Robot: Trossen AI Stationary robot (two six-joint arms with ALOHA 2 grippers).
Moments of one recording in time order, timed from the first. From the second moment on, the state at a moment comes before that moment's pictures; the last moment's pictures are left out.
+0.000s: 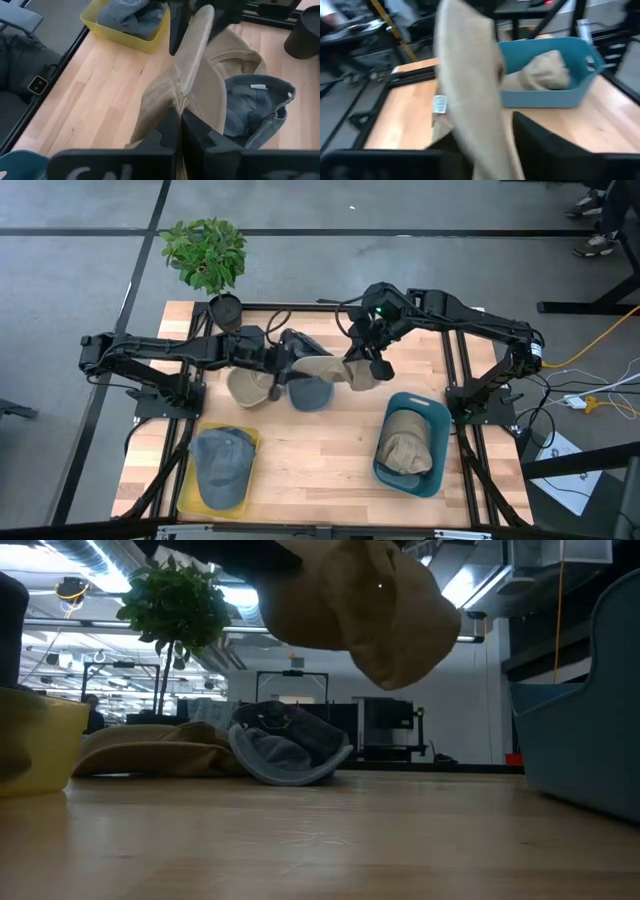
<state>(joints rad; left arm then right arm) 0.12 1.20 0.87 0.03 0.17 0.24 -0.23 1.53 1.73 -0.98 -0.39 -0.39</state>
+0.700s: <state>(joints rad) 0.07 1.08 0.87 -0.33 0.45 0.18 -0.23 1.53 1.73 -1.02 -0.25 -0.30</state>
